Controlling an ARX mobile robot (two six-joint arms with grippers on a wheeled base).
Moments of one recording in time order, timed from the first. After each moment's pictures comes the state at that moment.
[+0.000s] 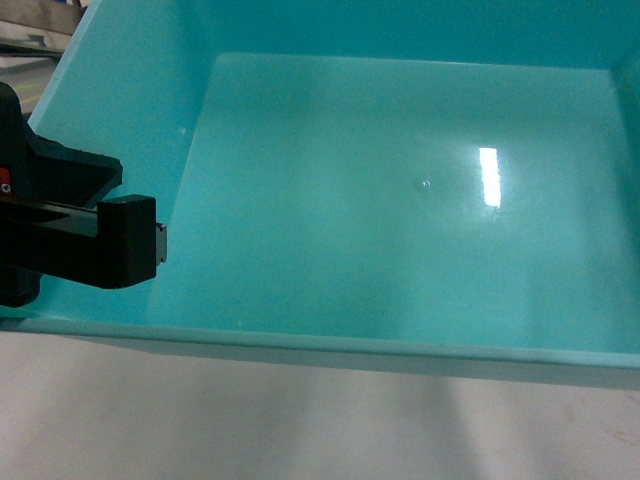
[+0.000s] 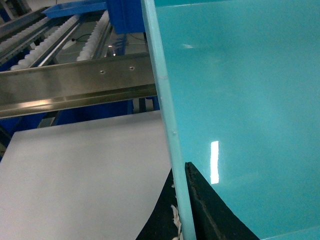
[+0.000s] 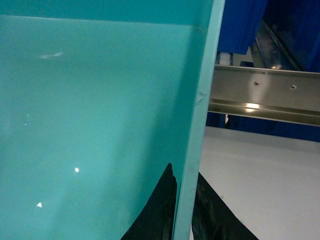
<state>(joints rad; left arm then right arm) -0.50 1.04 0.48 0.25 -0.31 -0.04 0.15 0.99 0.38 0.34 0.00 0.07</state>
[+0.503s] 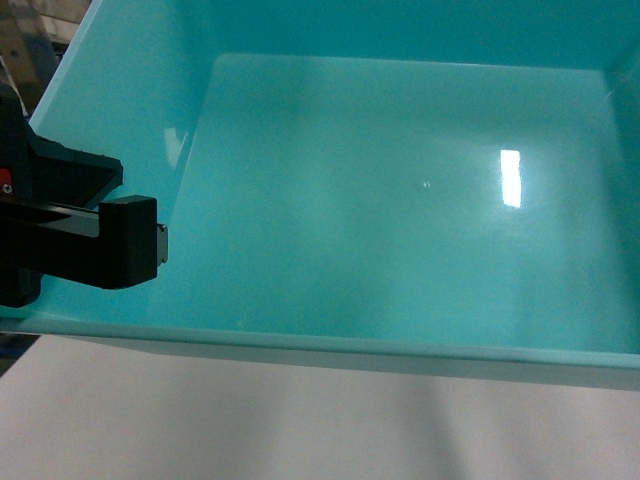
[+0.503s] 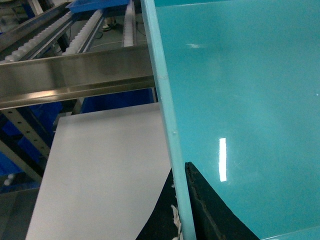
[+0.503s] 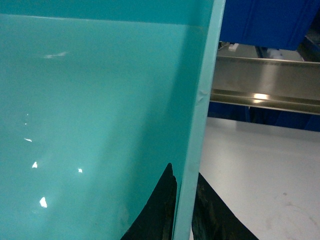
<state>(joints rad) -0.50 1.04 0.48 0.25 -0.31 -0.04 0.15 0.99 0.38 0.34 0.00 0.07</state>
